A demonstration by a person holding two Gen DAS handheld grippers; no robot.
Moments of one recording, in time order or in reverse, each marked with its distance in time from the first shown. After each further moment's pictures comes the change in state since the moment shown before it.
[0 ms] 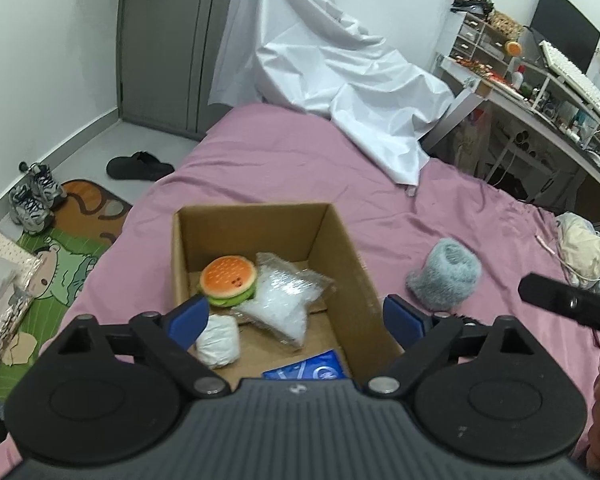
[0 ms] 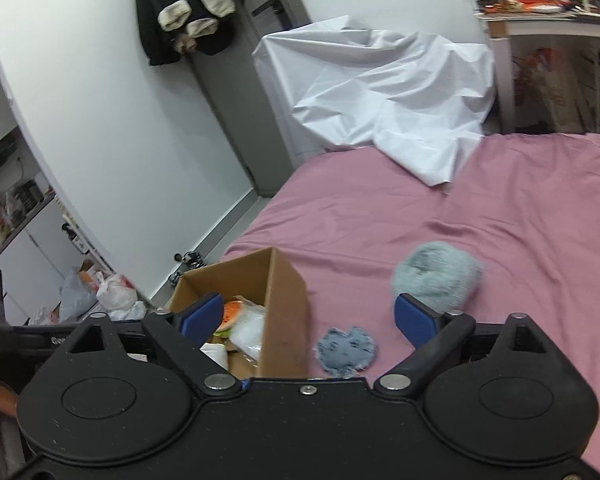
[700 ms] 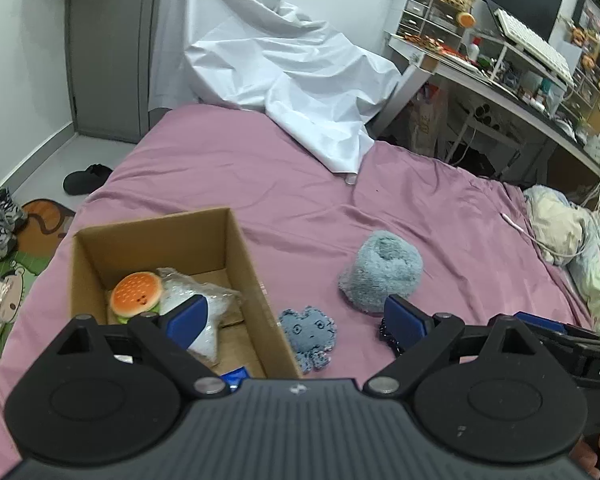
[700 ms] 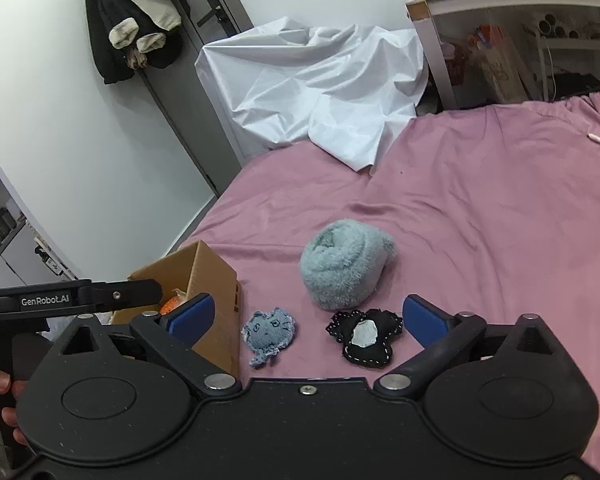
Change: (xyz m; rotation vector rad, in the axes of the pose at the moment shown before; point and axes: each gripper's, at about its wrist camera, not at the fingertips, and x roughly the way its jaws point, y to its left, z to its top) left arm 0.028 -0.073 0.004 0.097 0.028 -0.066; right arm -0.011 -0.062 -0.019 0.093 0.005 -0.070
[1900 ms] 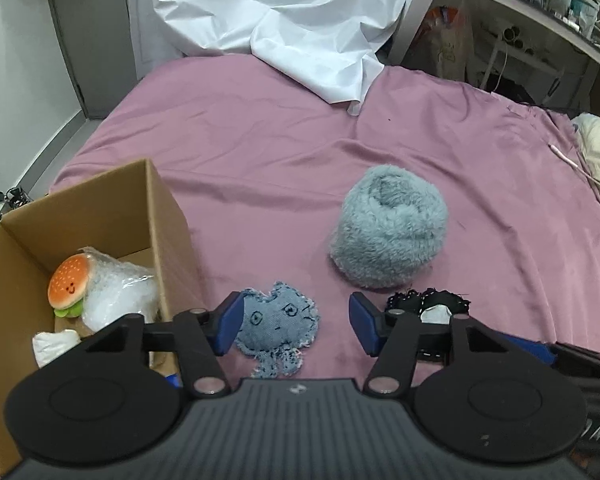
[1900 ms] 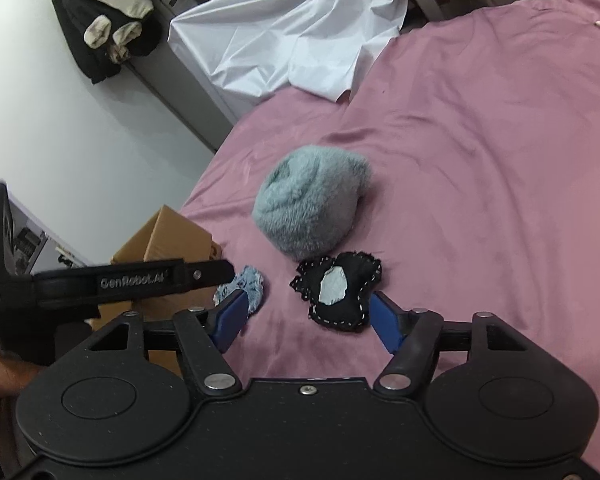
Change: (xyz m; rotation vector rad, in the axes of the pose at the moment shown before) left arm 0.096 -0.062 -0.014 0.088 0.148 0.160; right arm 0.054 -0.060 -0.034 0.136 0.126 0.123
